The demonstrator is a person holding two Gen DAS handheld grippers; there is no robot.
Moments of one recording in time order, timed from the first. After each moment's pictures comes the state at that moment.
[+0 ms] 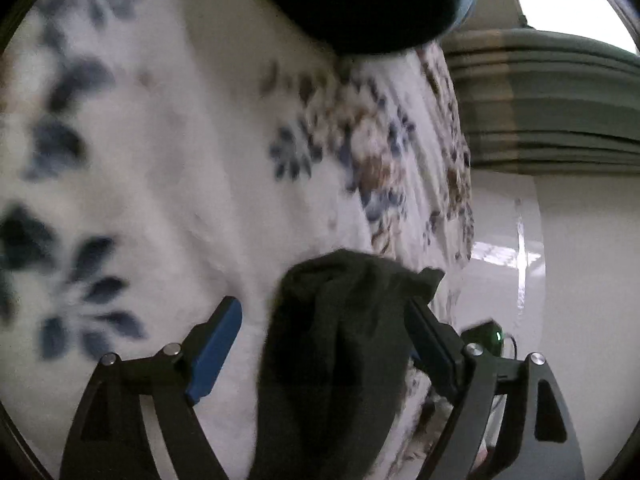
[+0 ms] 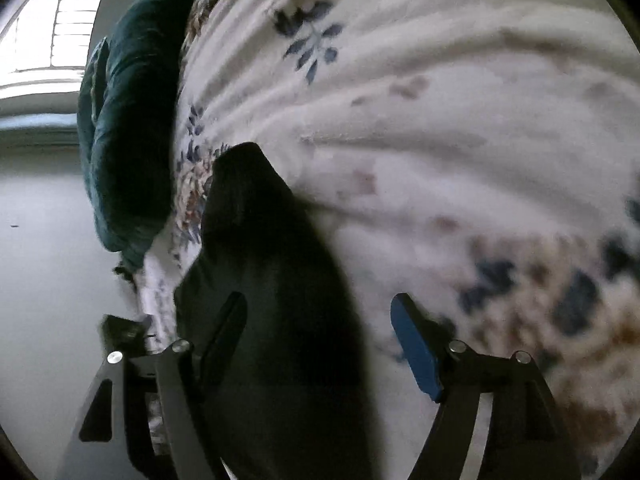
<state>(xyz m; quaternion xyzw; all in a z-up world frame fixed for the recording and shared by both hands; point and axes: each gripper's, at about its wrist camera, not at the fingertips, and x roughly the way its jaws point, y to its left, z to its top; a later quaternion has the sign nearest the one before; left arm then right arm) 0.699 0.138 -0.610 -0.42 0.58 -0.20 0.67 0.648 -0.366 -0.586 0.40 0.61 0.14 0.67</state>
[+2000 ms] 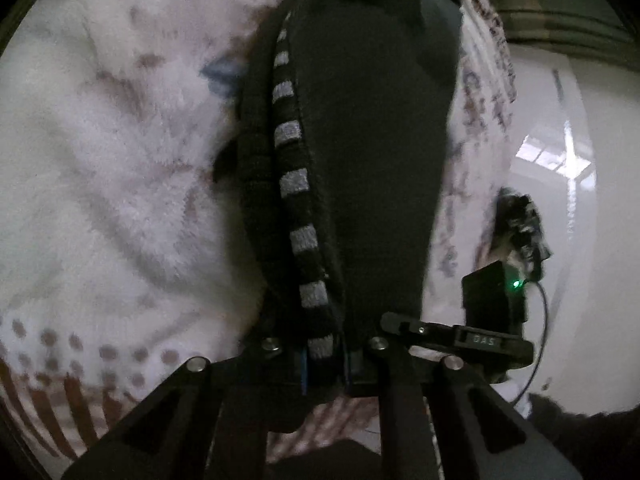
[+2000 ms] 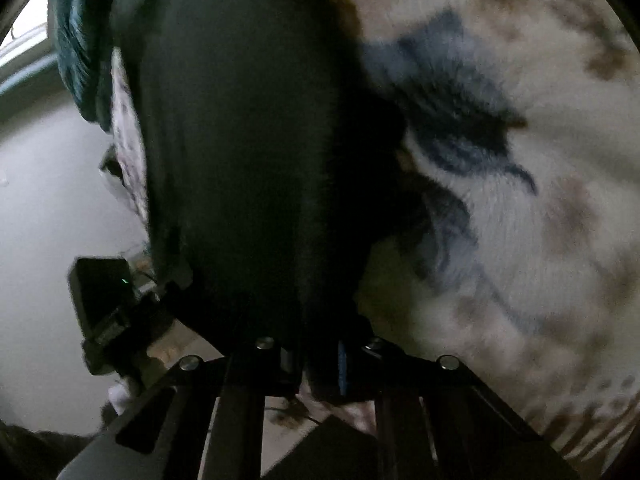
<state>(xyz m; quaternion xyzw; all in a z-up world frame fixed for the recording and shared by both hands) 0.281 0.104 -0.555 -0.32 0.70 -0.19 0.61 0.129 -0.201 -0.596 0.42 0.72 0.15 0.52</state>
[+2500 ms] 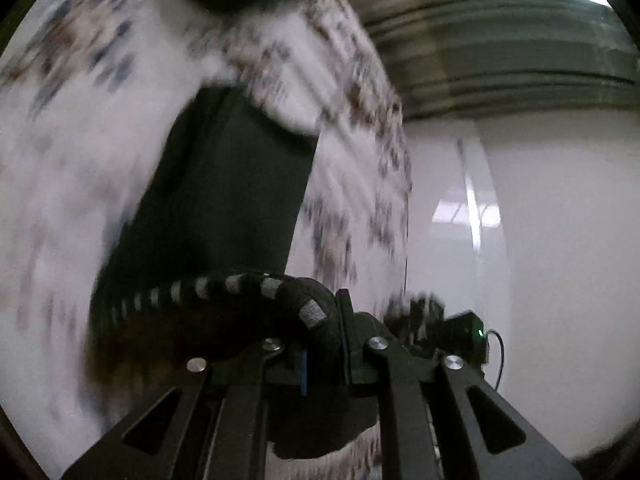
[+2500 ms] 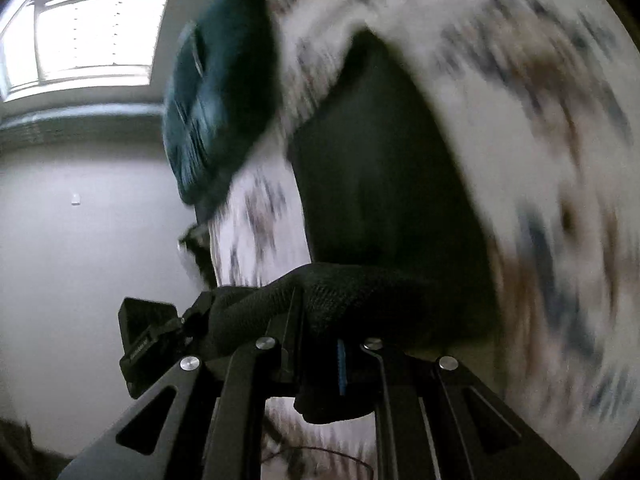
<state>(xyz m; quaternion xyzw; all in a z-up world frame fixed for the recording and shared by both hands) 0.508 0.074 -0.440 -0.40 0.53 -0.26 0.70 0.357 -0.278 -0.439 0.45 0.54 0.18 0.69</state>
